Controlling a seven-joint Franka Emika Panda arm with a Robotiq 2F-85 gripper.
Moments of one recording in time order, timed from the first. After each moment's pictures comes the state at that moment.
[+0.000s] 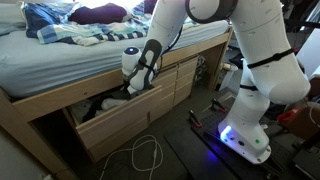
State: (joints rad) arm 0.84 0.63 -0.29 -2.11 -0.08 3.00 0.52
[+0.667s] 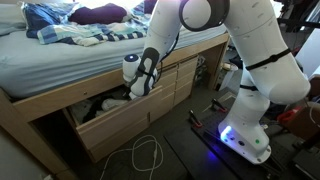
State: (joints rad) arm 0.84 0.70 -0.28 -2.09 -0.06 3.01 0.51
